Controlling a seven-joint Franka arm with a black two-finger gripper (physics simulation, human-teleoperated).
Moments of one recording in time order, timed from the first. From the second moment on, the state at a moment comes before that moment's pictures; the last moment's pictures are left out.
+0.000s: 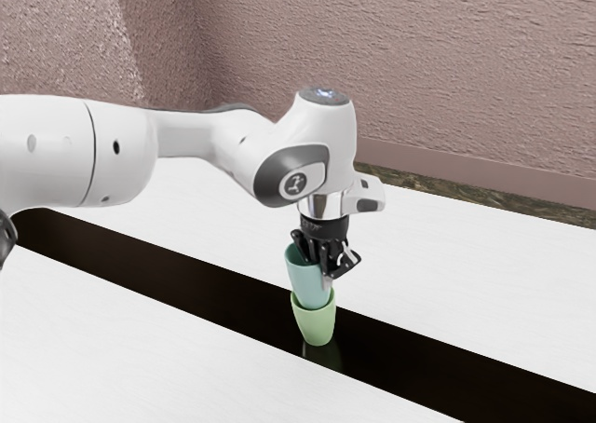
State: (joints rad) arm -0.57 0.30 0.15 -1.77 -0.01 2.01 -0.18
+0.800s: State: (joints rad) arm -0.57 0.31 0.15 -1.77 -0.02 2.03 -0.19
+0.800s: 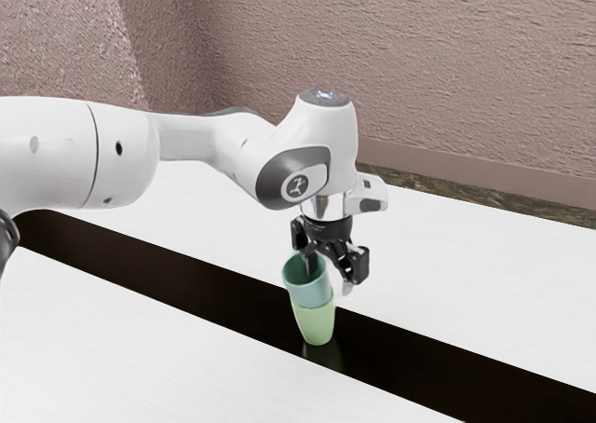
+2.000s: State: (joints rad) arm -0.51 0.09 0.13 -1.47 0.04 1.60 -0.04
